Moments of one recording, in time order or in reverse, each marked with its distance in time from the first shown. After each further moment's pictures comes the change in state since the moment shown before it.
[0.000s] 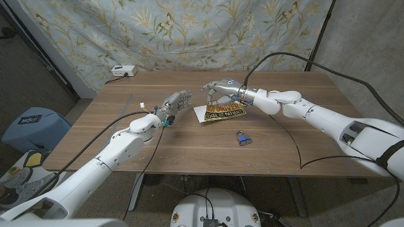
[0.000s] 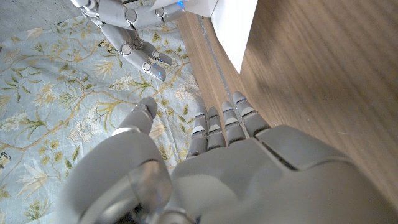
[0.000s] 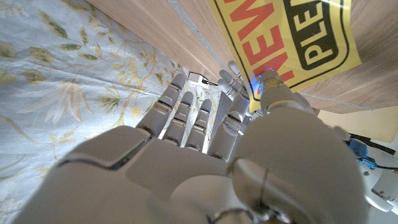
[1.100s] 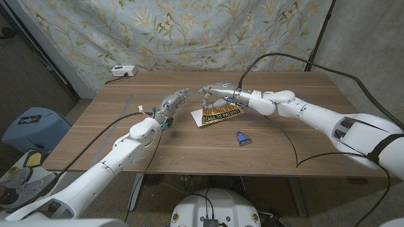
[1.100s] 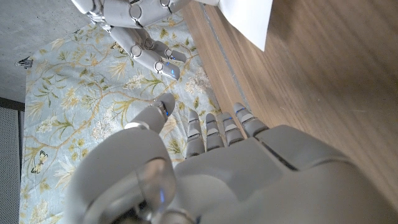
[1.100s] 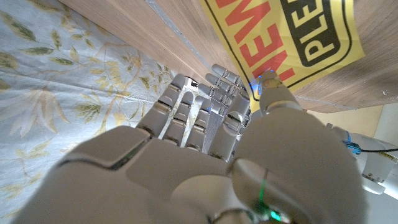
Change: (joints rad) left arm -0.007 -0.036 0.027 0.145 0.121 -0.218 -0.059; left_hand 0.097 0.050 0.166 -0.060 0.020 -0.037 -0.180 0.020 -0.005 -0.064 -0.111 -0.020 -0.022 -0.119 -0.084 -0.014 -0.014 -0.109 -0.070 -0.033 -0.014; right arm 0.048 0.053 -0.070 0.084 0.008 0.043 -0.015; right_hand -0.009 0.001 0.007 -0.001 -0.004 -0.005 0.005 0.000 0.000 0.000 0.000 0.005 0.000 0.000 0.000 0.000 -0.005 -0.004 0.004 0.000 0.000
